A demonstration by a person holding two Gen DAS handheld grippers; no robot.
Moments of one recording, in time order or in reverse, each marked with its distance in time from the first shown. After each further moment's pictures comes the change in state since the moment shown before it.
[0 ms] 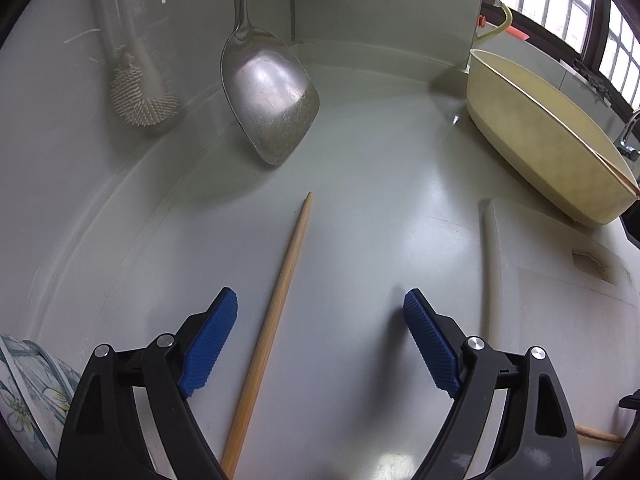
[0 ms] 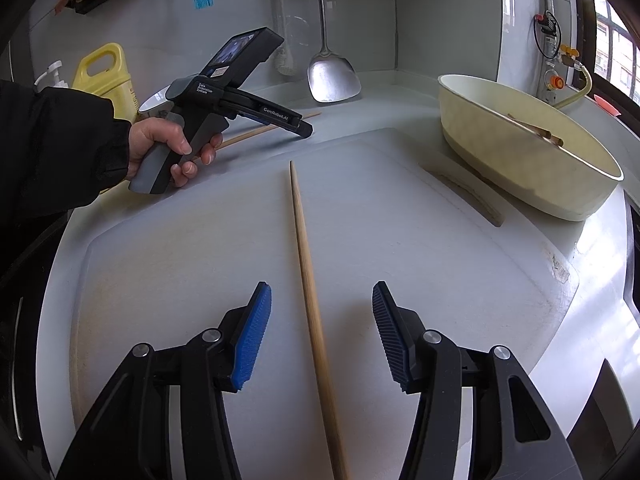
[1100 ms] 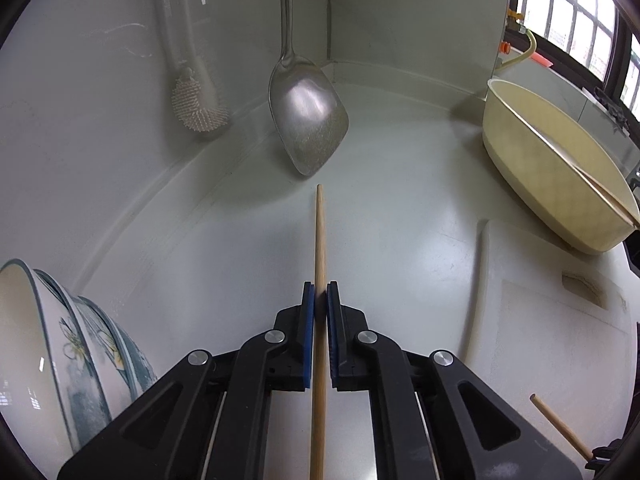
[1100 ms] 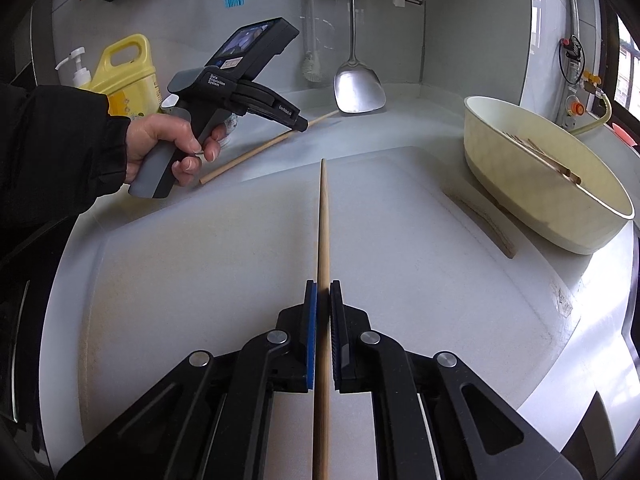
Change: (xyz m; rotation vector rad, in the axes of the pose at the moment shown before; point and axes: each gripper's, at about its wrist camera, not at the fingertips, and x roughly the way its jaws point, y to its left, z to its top) left arm -0.035 -0.001 -0.002 -0.091 -0.052 0.091; right arm 0.001 0.006 0.011 -0.069 -0.022 0.039
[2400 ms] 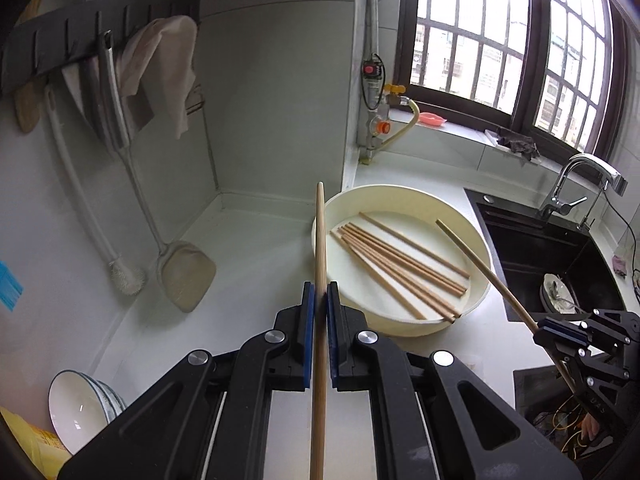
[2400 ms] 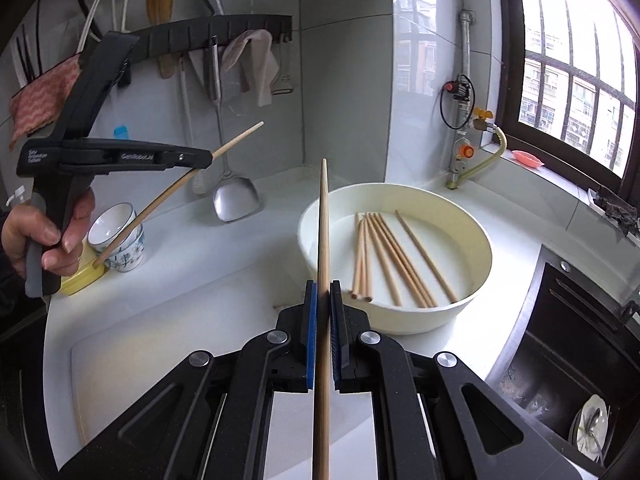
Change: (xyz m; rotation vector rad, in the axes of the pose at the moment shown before) left arm -0.141 -0.144 0.072 0.123 -0.210 -0.165; right arm -0.116 -0.143 0.082 0.154 -0.184 -0.218
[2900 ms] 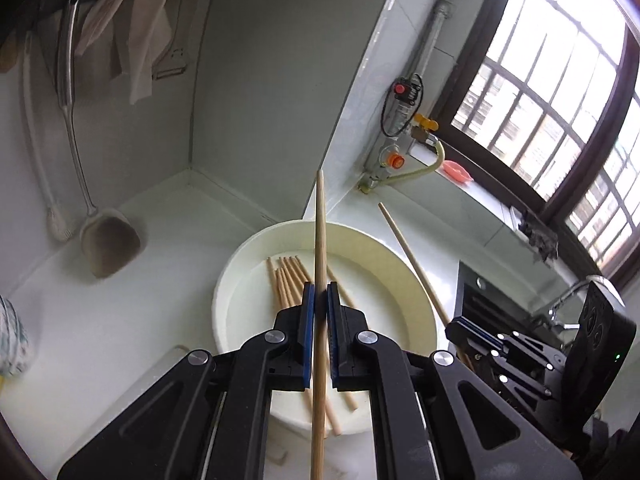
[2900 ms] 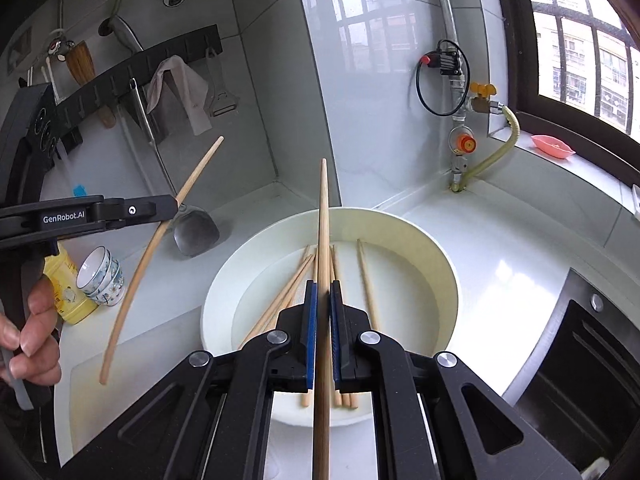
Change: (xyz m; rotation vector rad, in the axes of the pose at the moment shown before) left arm 0.080 -0.075 0.065 -0.434 0.015 0.036; right arm 0.096 -0.149 0.079 0.039 0.082 0.217
